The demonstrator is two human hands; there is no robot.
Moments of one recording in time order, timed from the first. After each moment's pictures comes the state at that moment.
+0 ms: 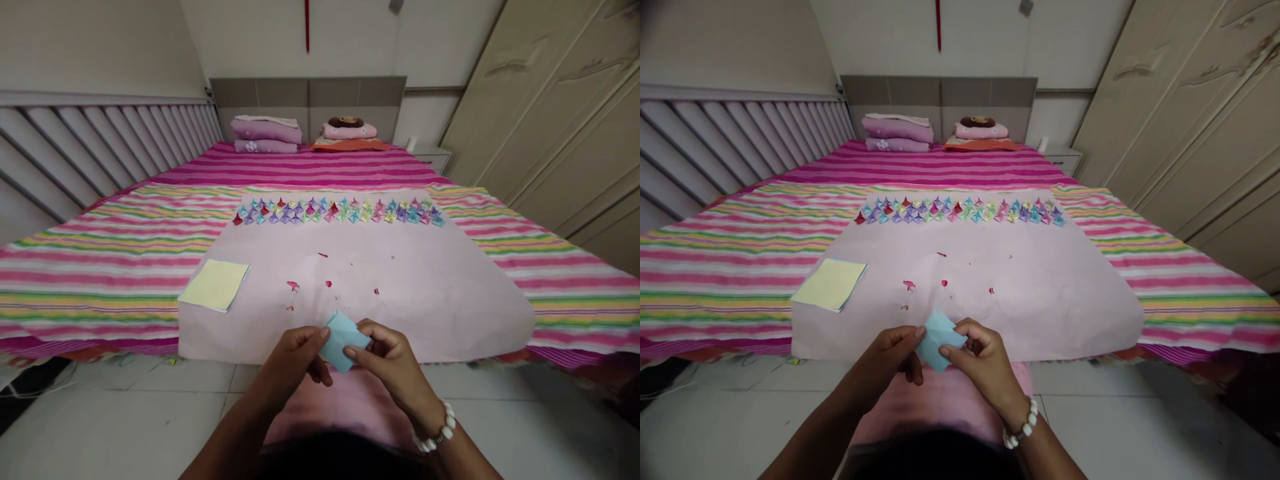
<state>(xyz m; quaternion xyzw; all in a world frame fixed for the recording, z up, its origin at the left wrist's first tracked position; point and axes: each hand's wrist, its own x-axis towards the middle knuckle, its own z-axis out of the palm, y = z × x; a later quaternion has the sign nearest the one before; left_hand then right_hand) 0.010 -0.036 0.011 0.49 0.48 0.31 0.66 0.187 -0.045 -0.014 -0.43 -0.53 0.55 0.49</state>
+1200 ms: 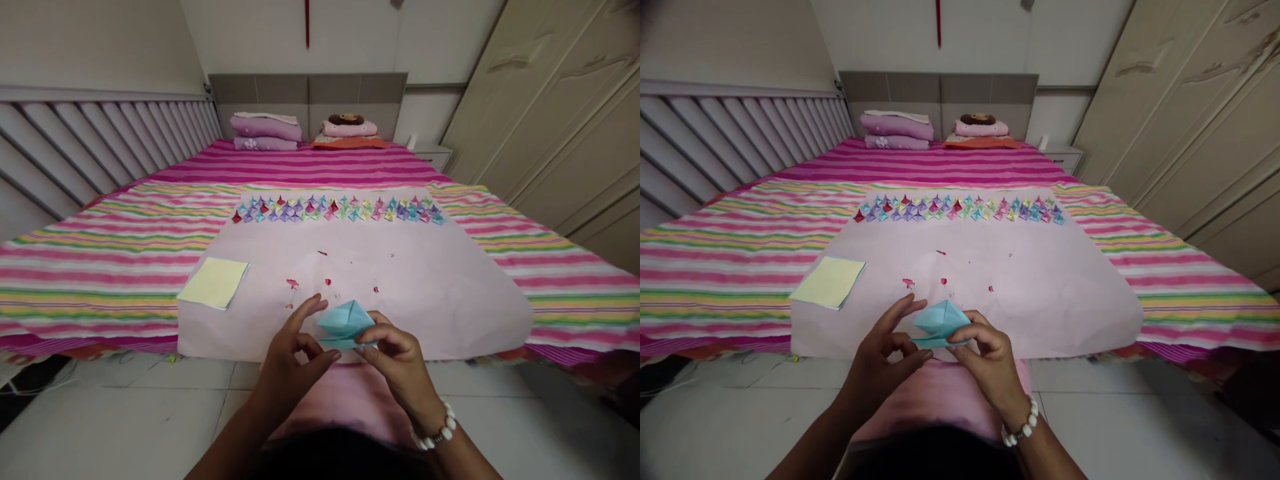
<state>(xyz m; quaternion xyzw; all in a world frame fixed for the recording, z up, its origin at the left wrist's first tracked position) 0.009 -0.048 0.002 0.60 0.47 0.44 0.47 0.192 -0.046 -0.020 -0.35 -0.56 0.49 0.58</state>
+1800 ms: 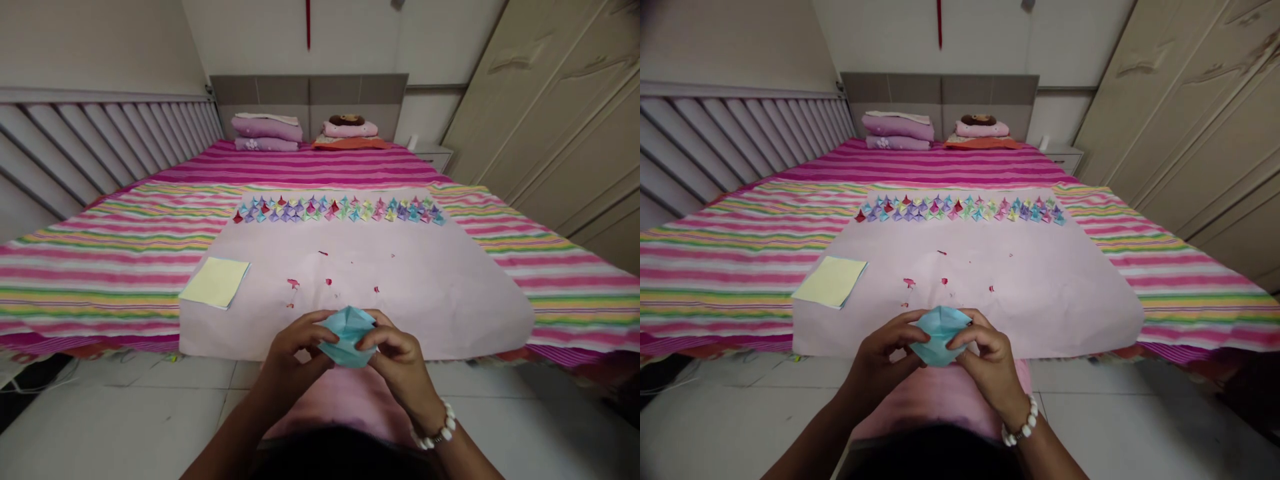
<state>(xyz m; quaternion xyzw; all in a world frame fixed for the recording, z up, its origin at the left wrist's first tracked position) 0.005 -0.043 0.002 0.68 0.37 0.47 0.42 0.192 -0.048 -0.016 -0.33 -0.58 0.48 0.57</state>
